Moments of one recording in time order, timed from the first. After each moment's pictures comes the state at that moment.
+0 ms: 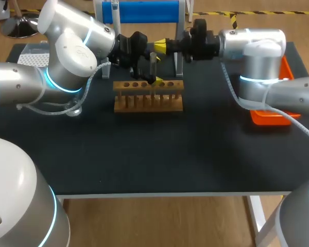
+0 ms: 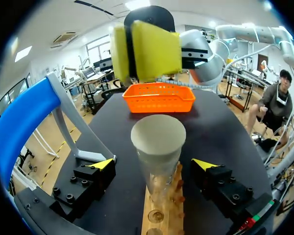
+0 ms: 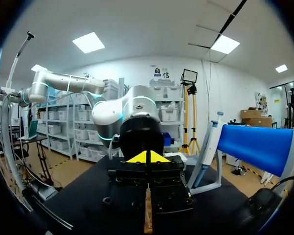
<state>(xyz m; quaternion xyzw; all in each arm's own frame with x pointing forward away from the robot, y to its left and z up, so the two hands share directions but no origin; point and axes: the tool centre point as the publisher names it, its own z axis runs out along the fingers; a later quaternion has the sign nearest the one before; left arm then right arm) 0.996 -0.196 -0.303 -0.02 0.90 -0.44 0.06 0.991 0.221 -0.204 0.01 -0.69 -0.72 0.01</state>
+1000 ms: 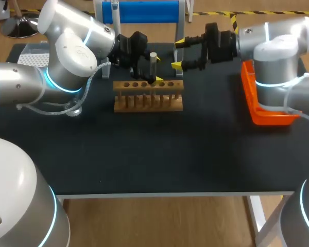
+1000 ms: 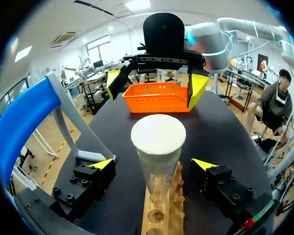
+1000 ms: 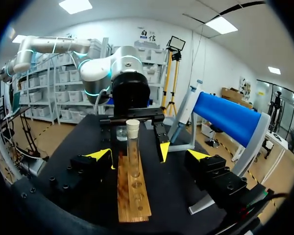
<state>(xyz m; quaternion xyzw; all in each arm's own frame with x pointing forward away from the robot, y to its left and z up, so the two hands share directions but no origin) 0.996 -0.196 -0.303 -0.02 0.90 -0.44 0.06 1.000 0.160 -0.250 -0.04 -0.81 -0.57 -0.08</state>
